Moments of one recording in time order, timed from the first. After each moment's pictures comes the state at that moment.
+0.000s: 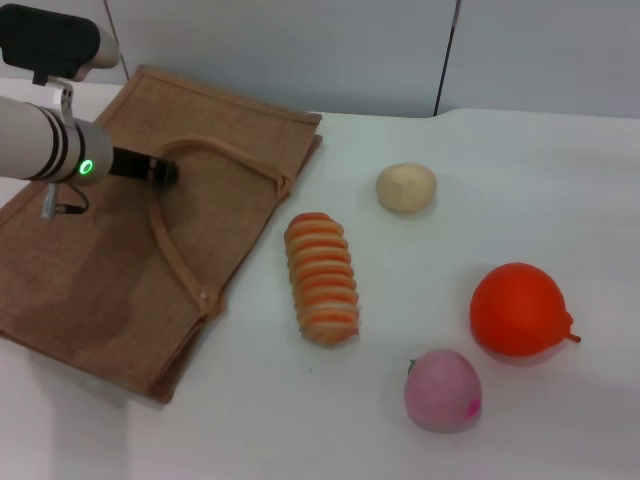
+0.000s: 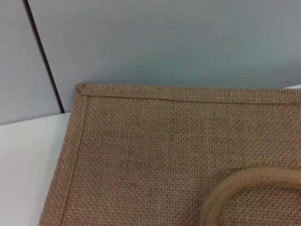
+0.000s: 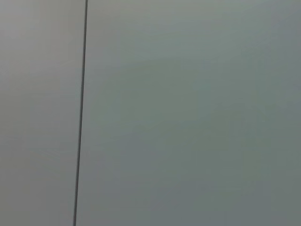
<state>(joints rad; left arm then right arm) -0.84 -2.04 0.77 0.54 -0.43 -0.68 0.79 0.52 2.02 -1.10 -0.07 -0.37 -1.35 0.35</state>
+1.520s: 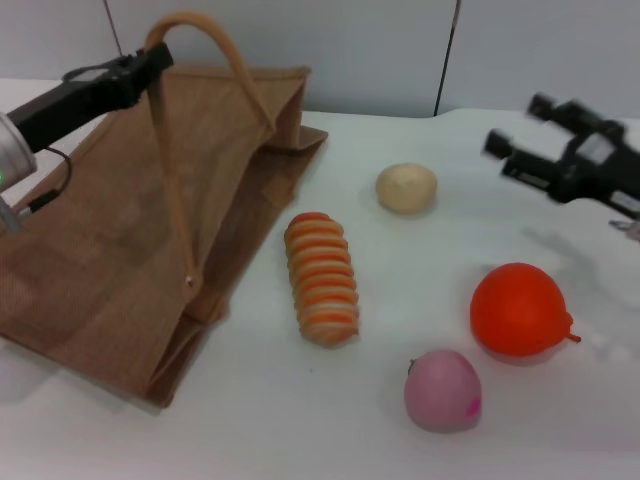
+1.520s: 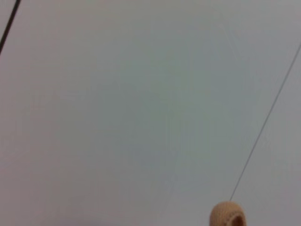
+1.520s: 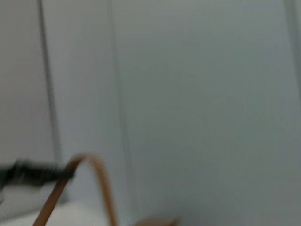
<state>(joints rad) -0.55 -2.03 0.53 0.54 -1.56 -1.27 1.65 0.56 1.97 -1.18 -0.35 -1.09 -1.25 0.99</state>
